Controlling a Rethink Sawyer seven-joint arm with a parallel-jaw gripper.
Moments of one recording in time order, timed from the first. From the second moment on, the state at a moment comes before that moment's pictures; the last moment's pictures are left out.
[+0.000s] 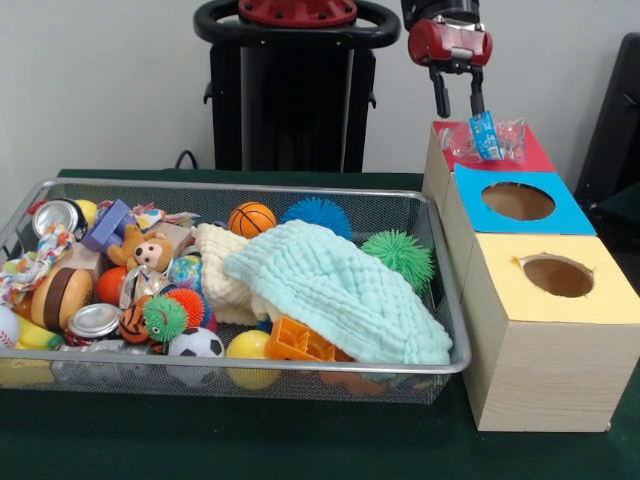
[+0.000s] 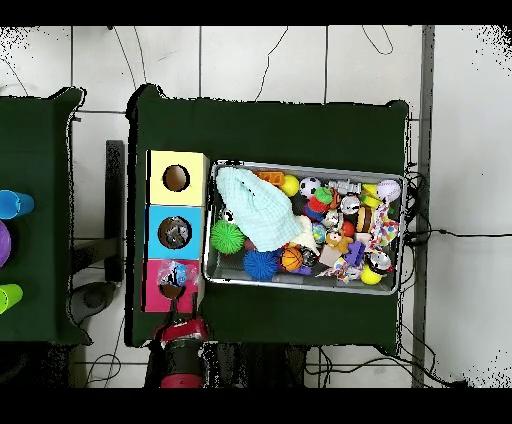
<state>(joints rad) 0.42 -0.61 -0.43 2.31 -0.26 -0.89 1.84</state>
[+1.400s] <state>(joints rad) 0.43 -0.63 -0.50 2.27 -0.24 -0.92 1.84</state>
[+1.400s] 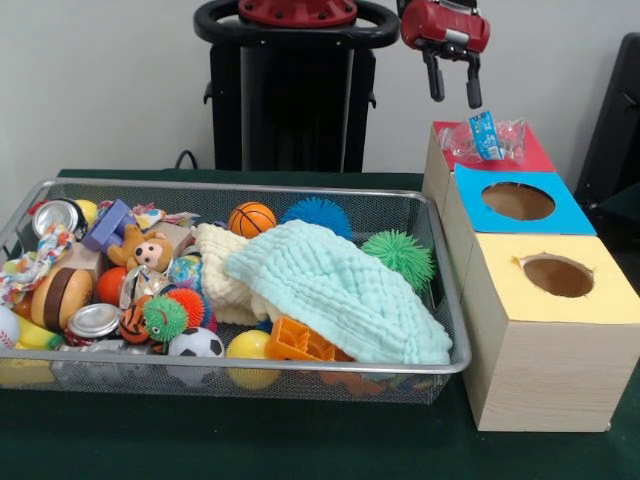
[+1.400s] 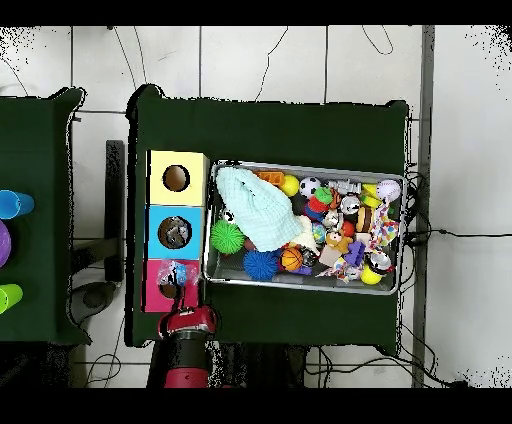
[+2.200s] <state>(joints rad) 0.36 -0.68 -0.42 2.21 -0.31 -0.76 1.84</state>
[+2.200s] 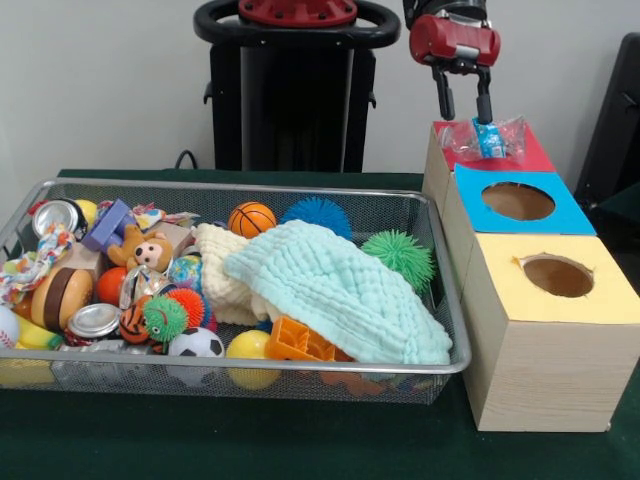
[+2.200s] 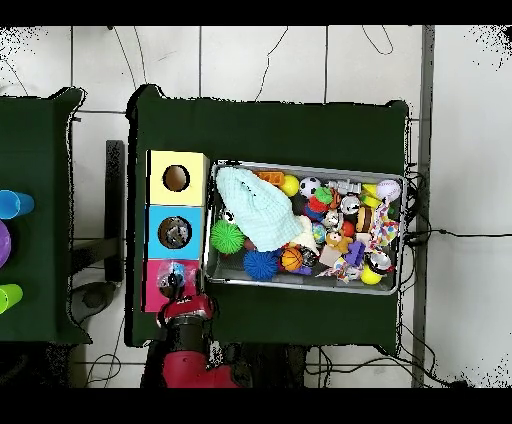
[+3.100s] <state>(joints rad) 0.32 -0.70 -0.37 2.18 -0.35 -0.72 1.84</state>
